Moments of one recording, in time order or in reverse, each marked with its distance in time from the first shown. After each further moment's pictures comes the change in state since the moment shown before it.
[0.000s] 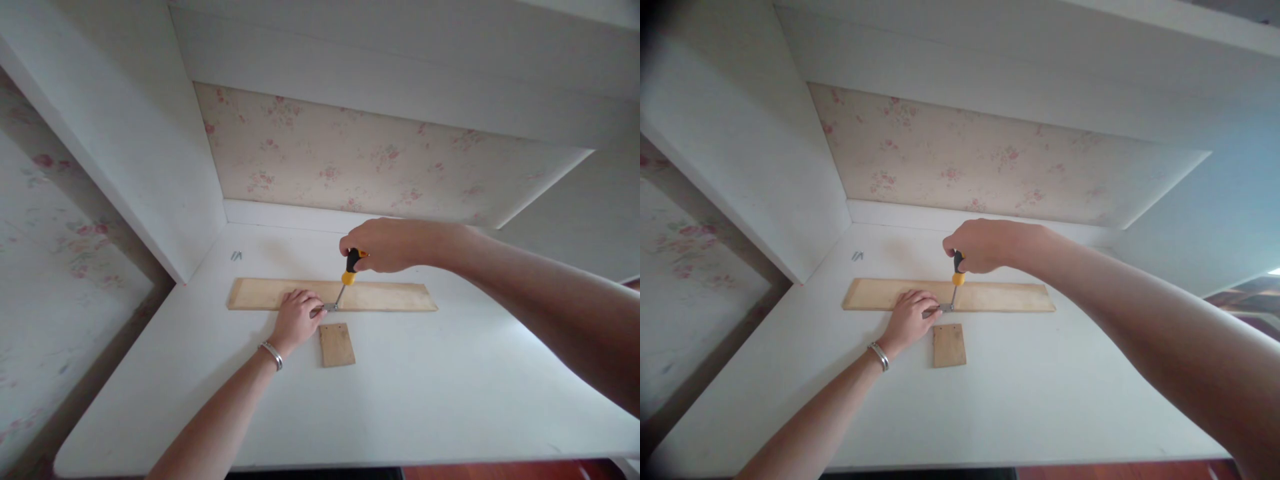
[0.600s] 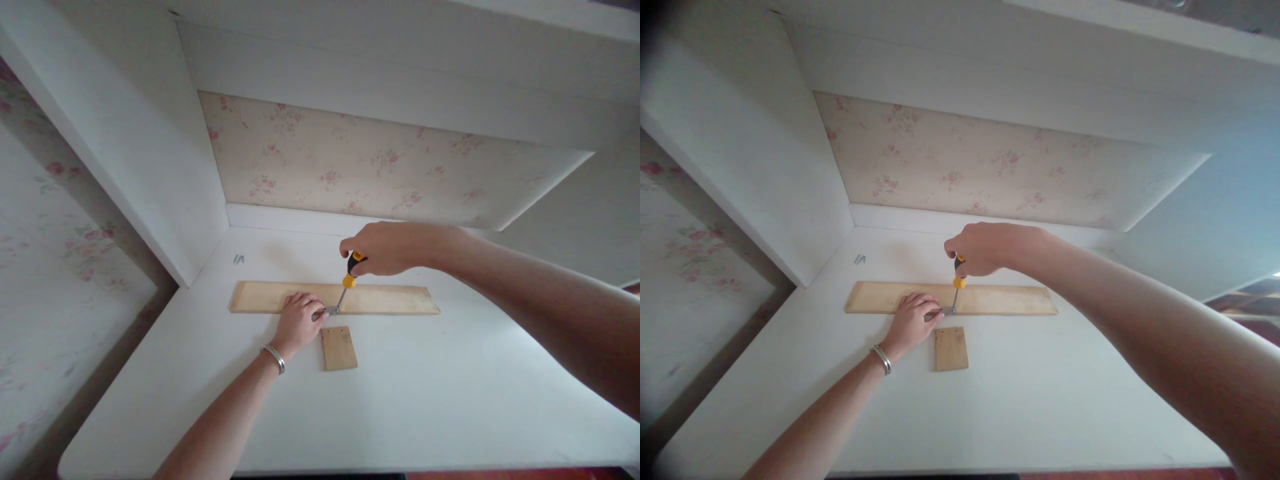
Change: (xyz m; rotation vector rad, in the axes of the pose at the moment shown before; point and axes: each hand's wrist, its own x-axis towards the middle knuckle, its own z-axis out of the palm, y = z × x) left_hand 0.000 0.000 -0.001 -0.006 0.013 0.005; right_hand 0.002 0.000 -0.001 -0.013 -0.015 0.019
